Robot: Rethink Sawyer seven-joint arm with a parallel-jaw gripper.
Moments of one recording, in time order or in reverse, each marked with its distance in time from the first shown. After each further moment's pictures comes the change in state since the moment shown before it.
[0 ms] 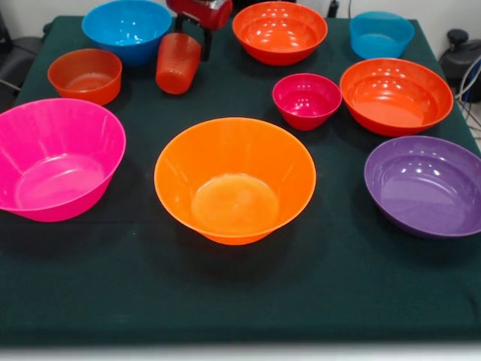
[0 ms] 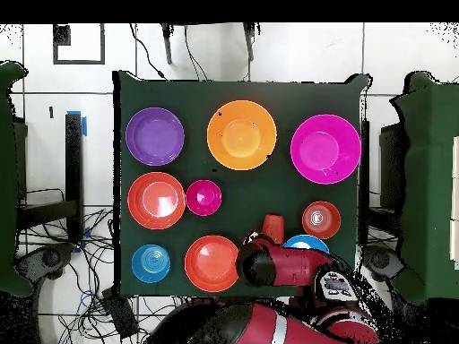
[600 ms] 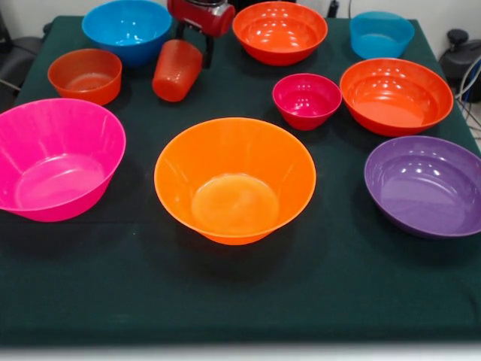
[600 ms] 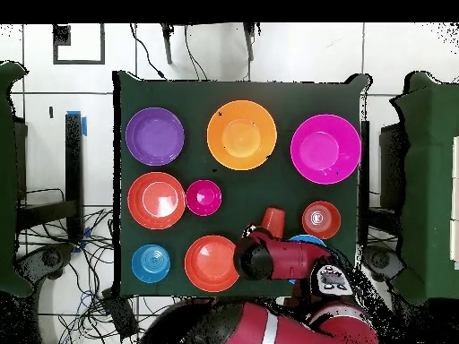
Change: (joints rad) arm 0.020 0.001 0.008 -0.034 0.000 0.004 0.000
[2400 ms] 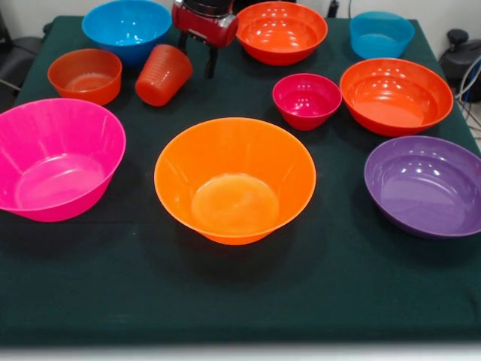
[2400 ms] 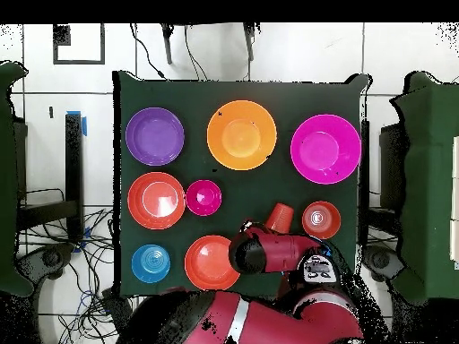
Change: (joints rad) arm 0.060 0.048 -0.035 -0.053 0.000 0.000 0.000
